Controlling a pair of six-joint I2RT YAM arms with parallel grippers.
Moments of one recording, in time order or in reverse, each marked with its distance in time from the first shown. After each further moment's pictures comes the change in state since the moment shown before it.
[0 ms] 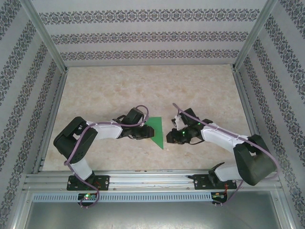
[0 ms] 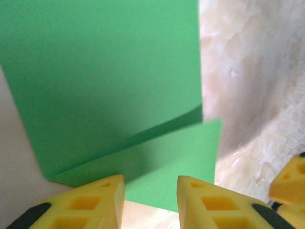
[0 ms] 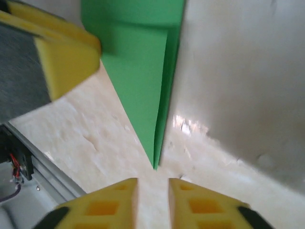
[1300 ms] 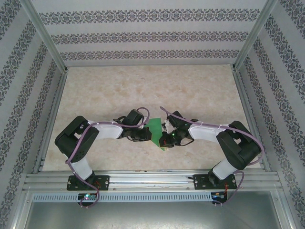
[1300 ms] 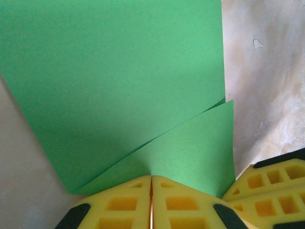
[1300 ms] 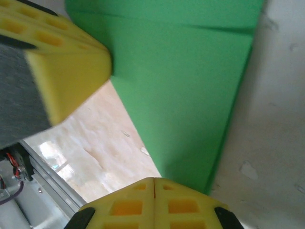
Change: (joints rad) left arm 0.000 0.038 -0.008 -0.041 0.047 0.074; right arm 0.151 0.230 0.059 0.108 -0.023 0.132
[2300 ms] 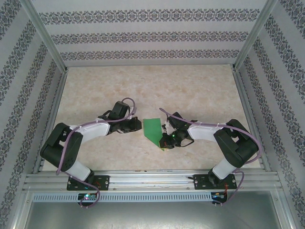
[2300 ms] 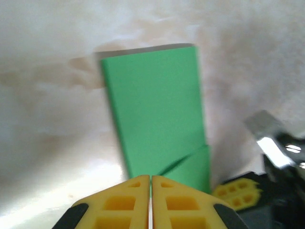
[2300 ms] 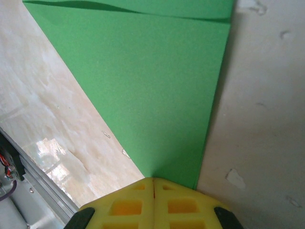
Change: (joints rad) left arm 0.159 -0.192 -0.029 -0.038 -0.008 0.044; right arm -0.006 0.035 -0.025 0.017 -0.003 -0.019
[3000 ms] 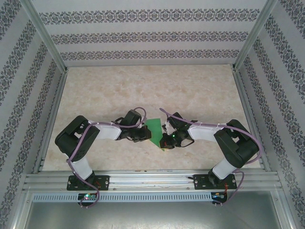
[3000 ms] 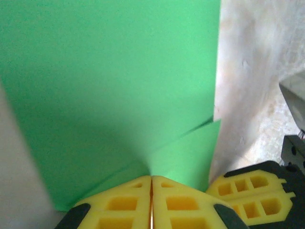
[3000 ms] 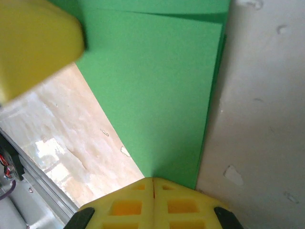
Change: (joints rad) left arm -0.111 0.199 -0.029 0.179 0.047 -0.183; right arm 0.000 -0.003 -0.005 -0.003 0.003 -0.002
